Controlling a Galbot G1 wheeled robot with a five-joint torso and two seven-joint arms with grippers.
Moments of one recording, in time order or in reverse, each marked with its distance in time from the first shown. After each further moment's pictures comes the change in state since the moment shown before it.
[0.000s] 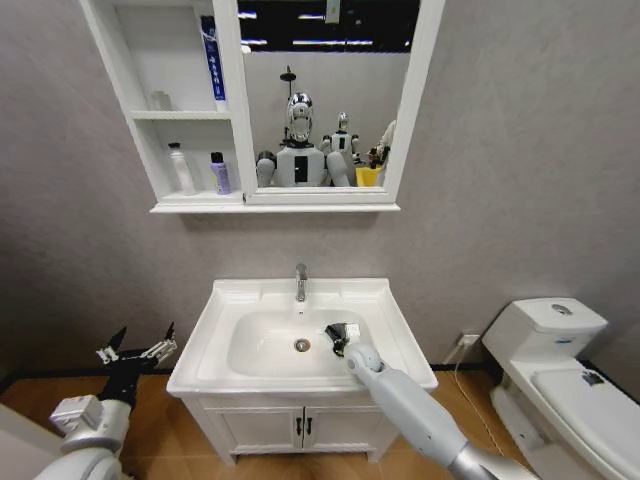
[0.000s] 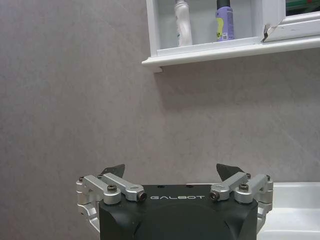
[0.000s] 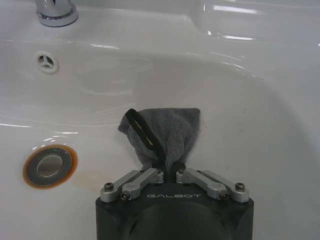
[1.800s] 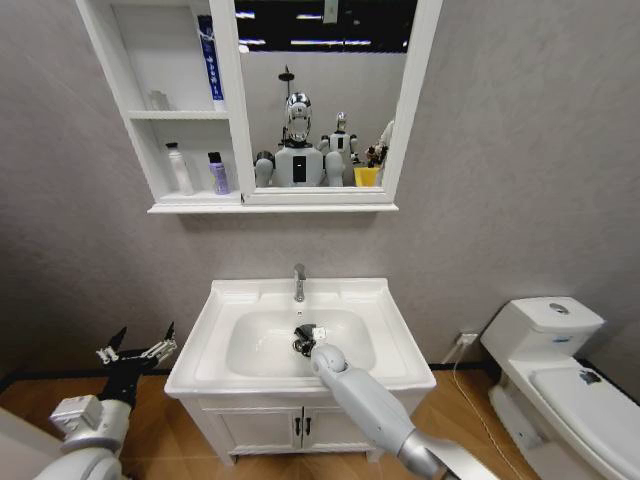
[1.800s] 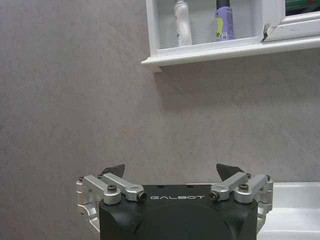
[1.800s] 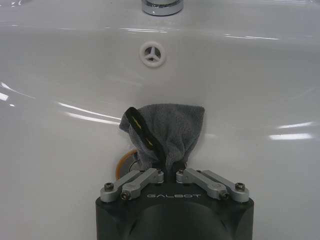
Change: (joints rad) left arm 0.000 0.000 0.000 0.000 0.000 0.000 0.000; right arm 0.061 0.218 -0.064 -0.233 -0.145 0.084 -0.146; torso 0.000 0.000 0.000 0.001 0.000
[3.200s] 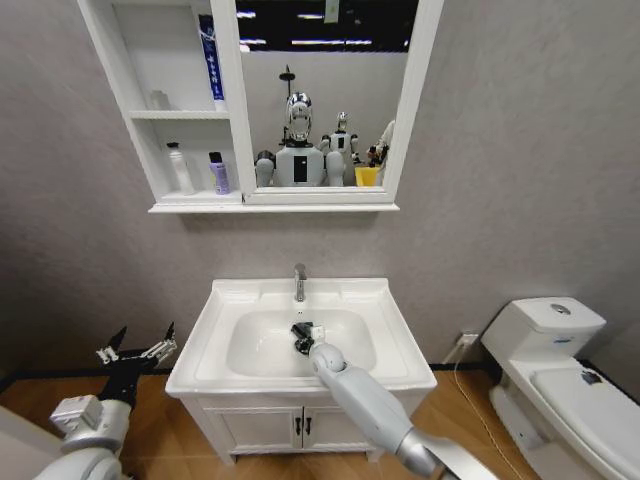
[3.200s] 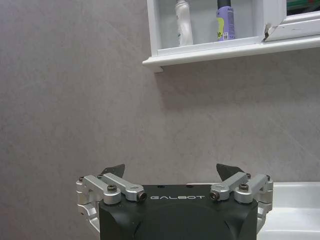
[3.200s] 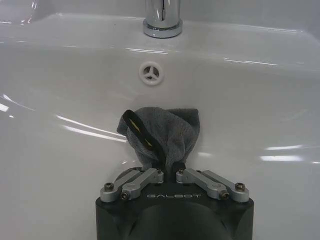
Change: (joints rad) left arm 0.000 0.000 0.000 0.000 0.000 0.000 0.000; right arm -0.012 -0.020 0.006 0.006 -0.090 0.087 -0.050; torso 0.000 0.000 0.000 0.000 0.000
